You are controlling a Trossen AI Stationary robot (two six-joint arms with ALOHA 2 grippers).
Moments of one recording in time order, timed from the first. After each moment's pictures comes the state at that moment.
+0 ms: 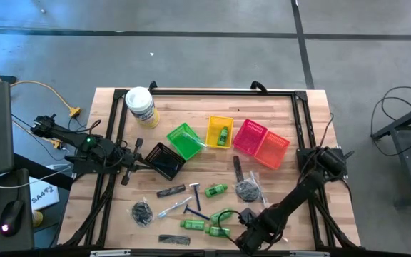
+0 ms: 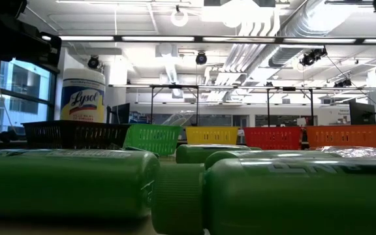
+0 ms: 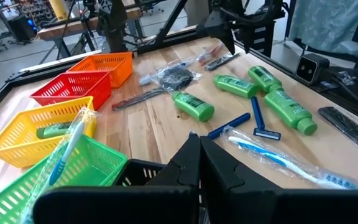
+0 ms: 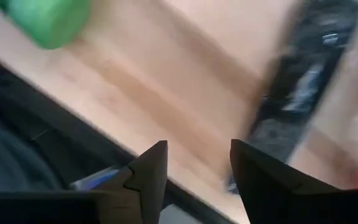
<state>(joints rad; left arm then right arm) -0.38 0.21 0.19 -0.18 -0.15 0.13 0.78 2.02 1.42 -0.73 -0.10 1.73</state>
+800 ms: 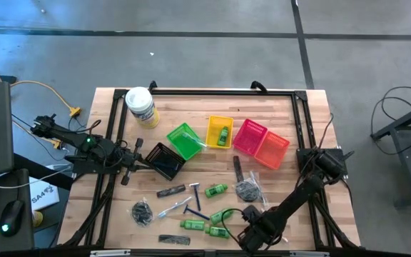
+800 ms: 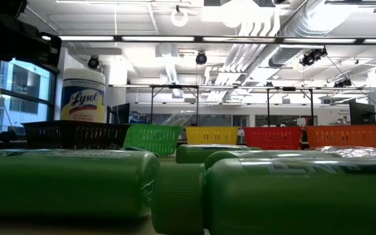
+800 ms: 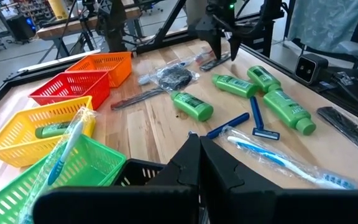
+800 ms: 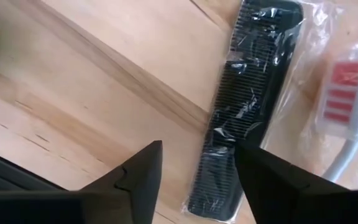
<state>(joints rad) -0.38 0.21 0.19 -0.18 -0.15 0.12 0.79 2.06 1.42 -0.85 -0.04 1.76</state>
